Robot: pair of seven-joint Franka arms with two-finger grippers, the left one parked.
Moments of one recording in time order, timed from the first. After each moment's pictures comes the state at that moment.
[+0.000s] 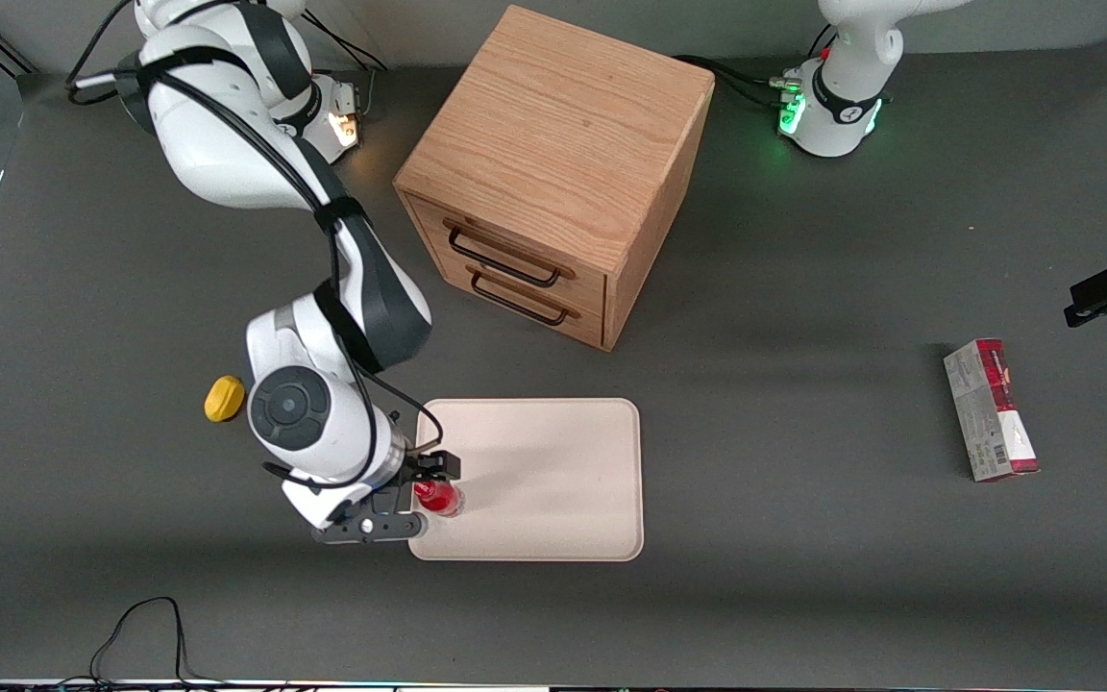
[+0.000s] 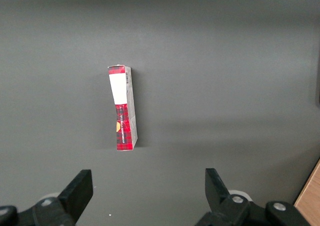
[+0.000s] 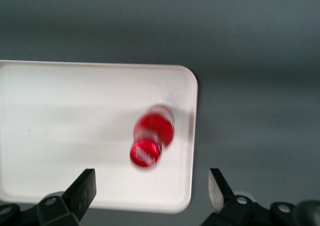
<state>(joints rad) 0.41 0.87 0.00 -0.87 0.01 1.76 0.42</state>
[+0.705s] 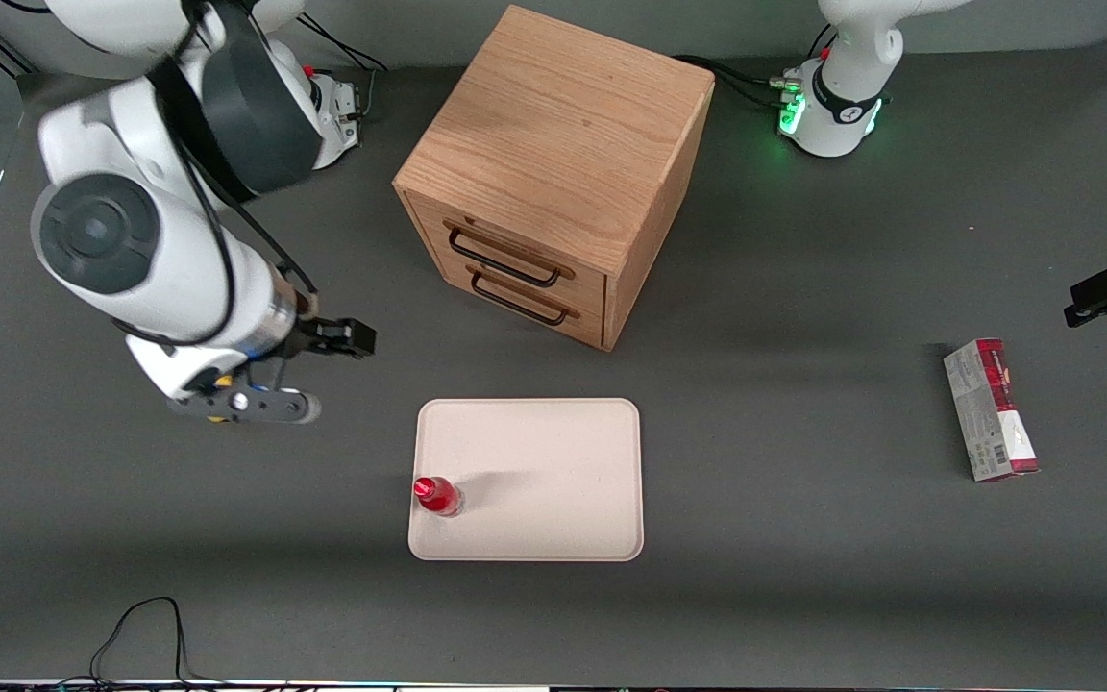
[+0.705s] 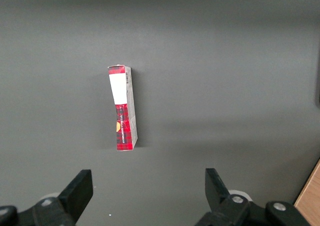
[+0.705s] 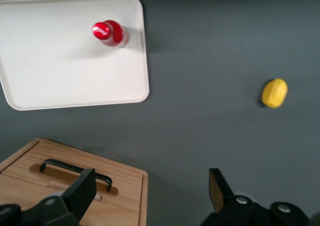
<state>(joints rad) 0.39 0.55 -0.02 -0.90 0.01 1.29 0.47</state>
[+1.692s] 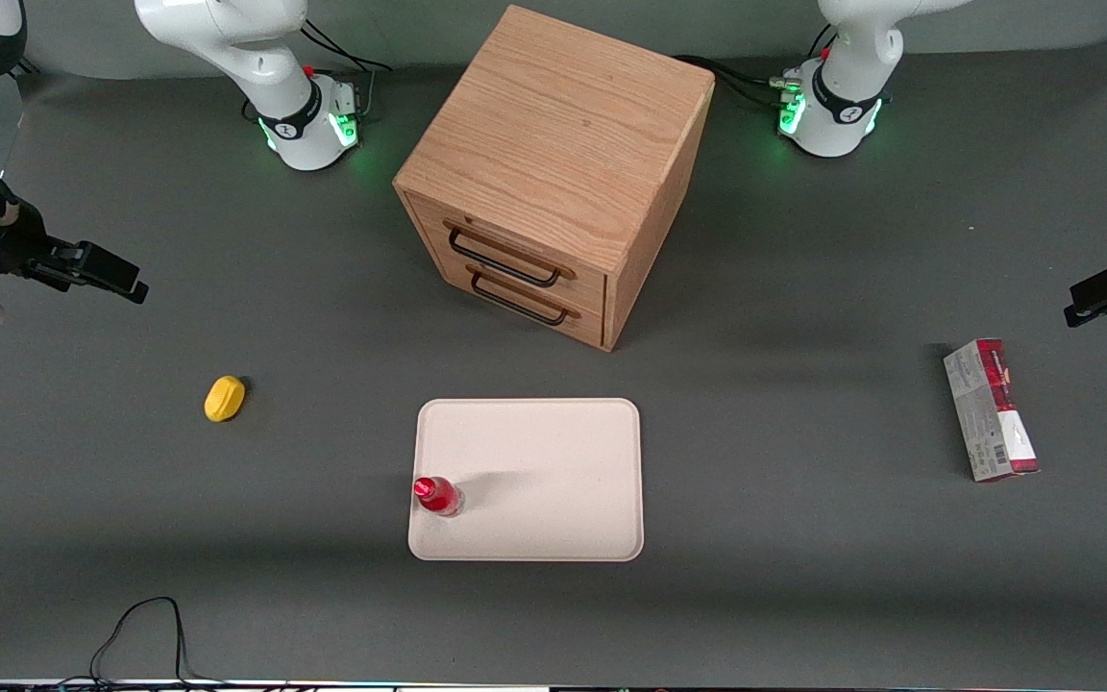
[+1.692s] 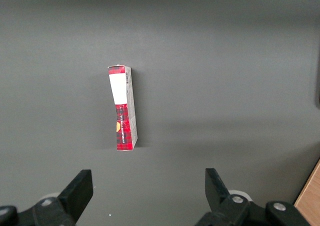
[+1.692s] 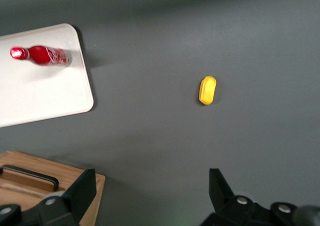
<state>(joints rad) 0.07 0.02 -0.02 -1.54 0.03 1.54 0.24</state>
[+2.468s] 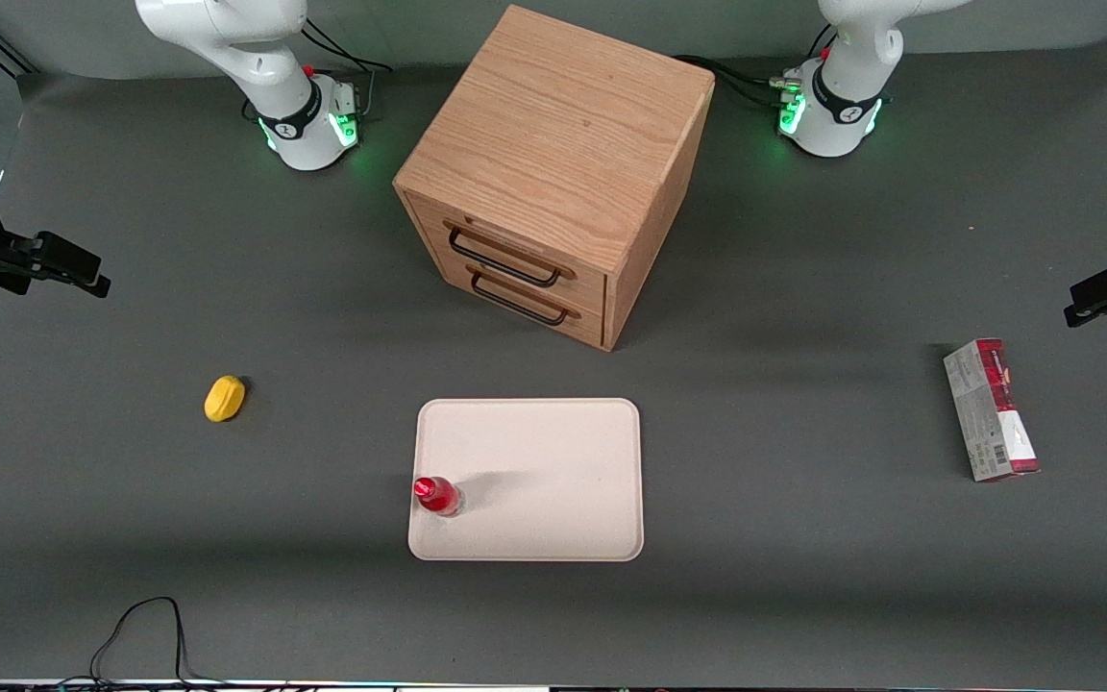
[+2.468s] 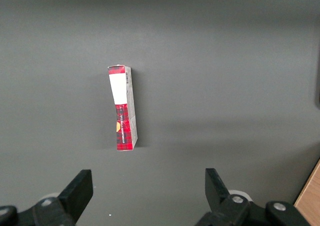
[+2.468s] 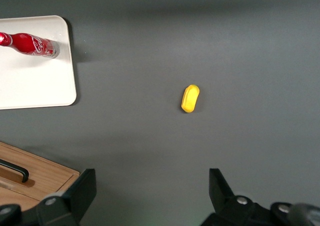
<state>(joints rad) 0.01 0.01 -0.03 -1.55 0.00 1.55 0.06</state>
